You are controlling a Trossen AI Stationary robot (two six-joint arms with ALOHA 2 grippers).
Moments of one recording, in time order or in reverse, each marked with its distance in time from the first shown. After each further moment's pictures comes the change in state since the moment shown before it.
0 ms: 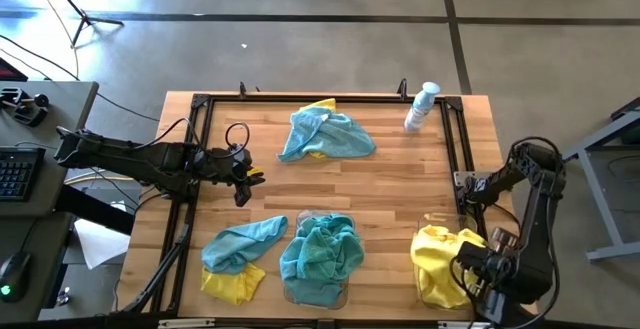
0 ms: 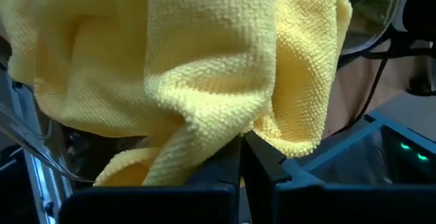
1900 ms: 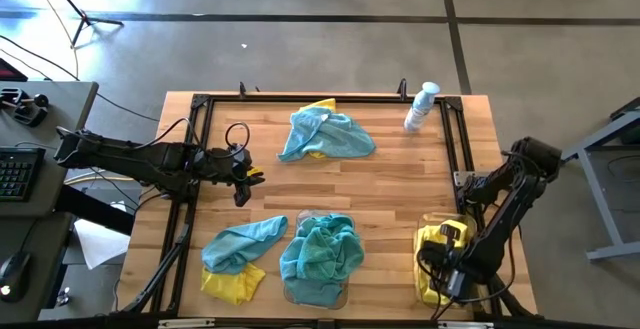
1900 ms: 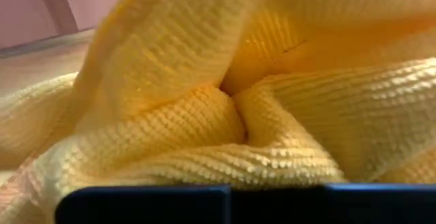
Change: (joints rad) left arm 0.000 0.000 0.000 -0.002 -0.004 0.018; right arm -0.152 -0.014 -0.549 0.721 0.378 -0.336
